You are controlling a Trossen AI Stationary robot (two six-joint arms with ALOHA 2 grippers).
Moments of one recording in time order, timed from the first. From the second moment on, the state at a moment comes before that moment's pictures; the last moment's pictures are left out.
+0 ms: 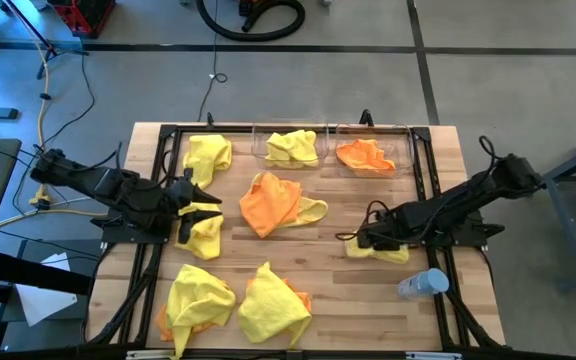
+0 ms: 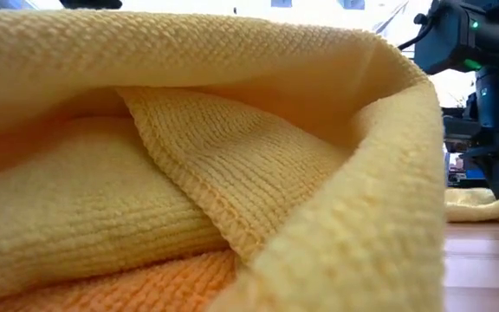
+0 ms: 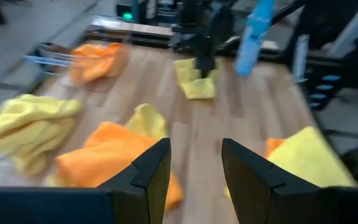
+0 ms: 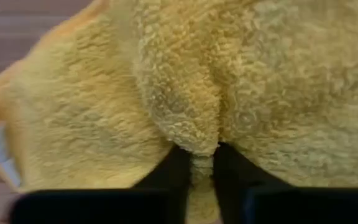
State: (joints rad) left arm -0.37 0.66 0.77 -0.54 -0.43 -0.25; right arm 0.27 1.36 0.55 -0.65 -0.05 1.83
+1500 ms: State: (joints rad) left arm -0.35 0.66 0.77 -0.56 -0.51 -0.34; right arm -0.41 2.00 1.82 -0.89 0.21 0.66
